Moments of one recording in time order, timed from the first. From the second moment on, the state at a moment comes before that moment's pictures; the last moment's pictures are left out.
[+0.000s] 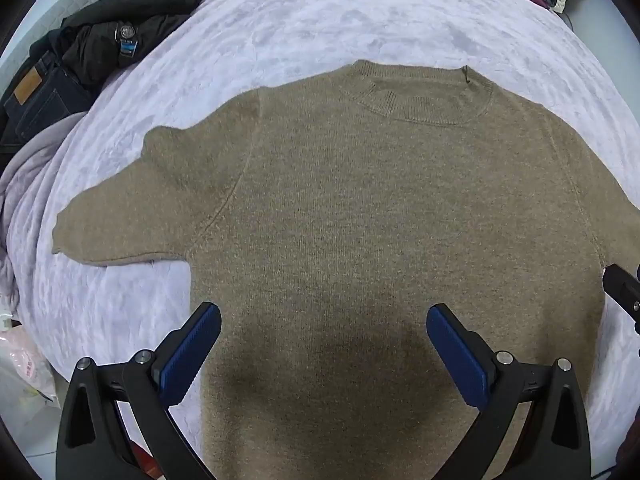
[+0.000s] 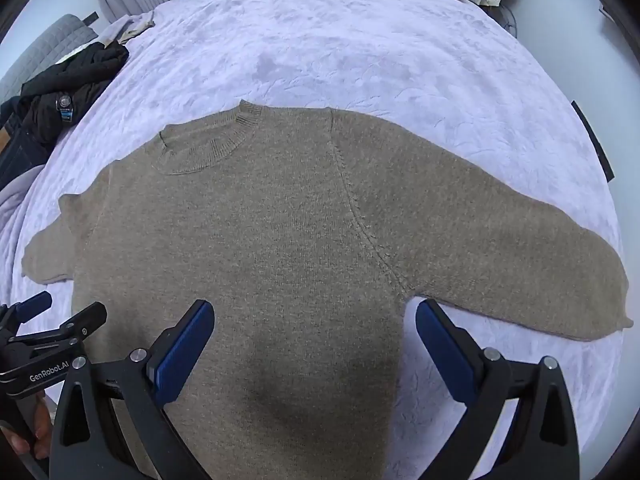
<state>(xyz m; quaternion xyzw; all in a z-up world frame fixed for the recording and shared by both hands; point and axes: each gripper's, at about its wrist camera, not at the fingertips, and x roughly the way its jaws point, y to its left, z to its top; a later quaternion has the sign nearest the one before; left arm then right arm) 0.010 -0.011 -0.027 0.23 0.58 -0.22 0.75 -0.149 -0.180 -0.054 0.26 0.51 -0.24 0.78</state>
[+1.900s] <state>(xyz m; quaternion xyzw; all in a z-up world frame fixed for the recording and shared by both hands) 0.024 0.010 -0.049 0.26 0.59 -0.18 0.74 -0.122 -0.172 -0.082 0.25 0.55 -0.25 0.76</state>
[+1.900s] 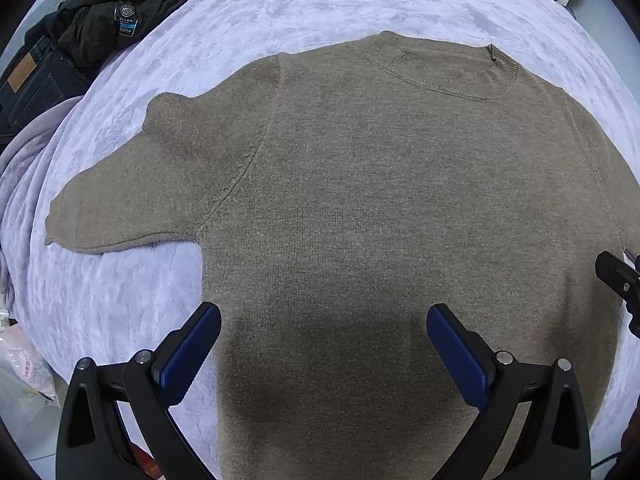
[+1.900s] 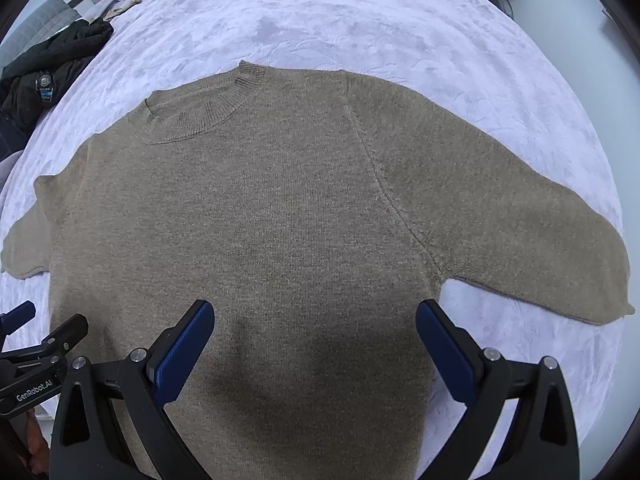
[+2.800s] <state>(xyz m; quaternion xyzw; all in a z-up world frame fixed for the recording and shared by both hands) 0.027 0.013 -0.053 0.26 0.59 -0.19 0.74 -0.116 -0.169 -0.085 0.24 0.56 -0.25 0.75</state>
